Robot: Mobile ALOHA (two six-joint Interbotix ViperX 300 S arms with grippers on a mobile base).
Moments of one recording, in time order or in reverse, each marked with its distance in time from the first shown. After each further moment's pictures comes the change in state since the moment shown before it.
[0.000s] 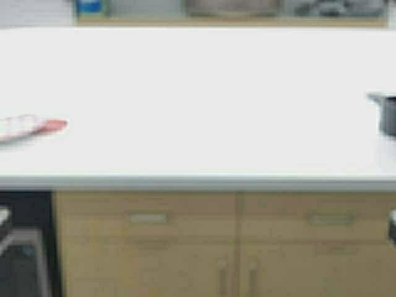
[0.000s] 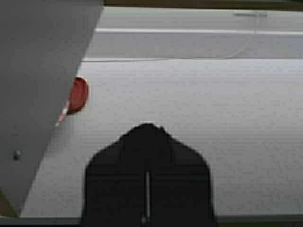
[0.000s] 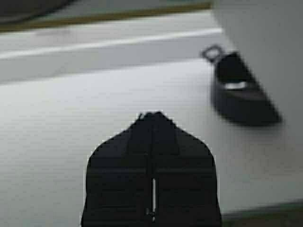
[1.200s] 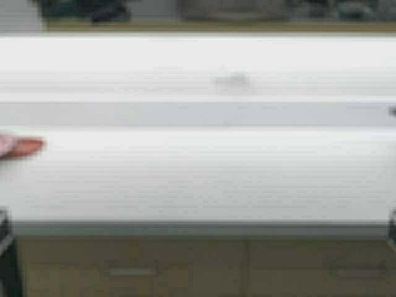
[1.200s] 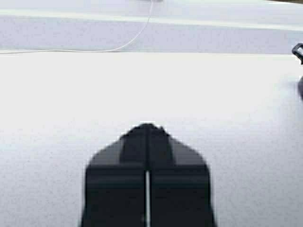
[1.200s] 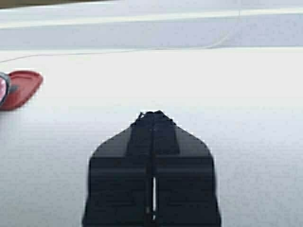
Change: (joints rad) left arm -0.601 0.284 0.236 -0.011 -0.561 -0.273; right arm 0.577 0.256 0.176 0.196 -0.331 0.002
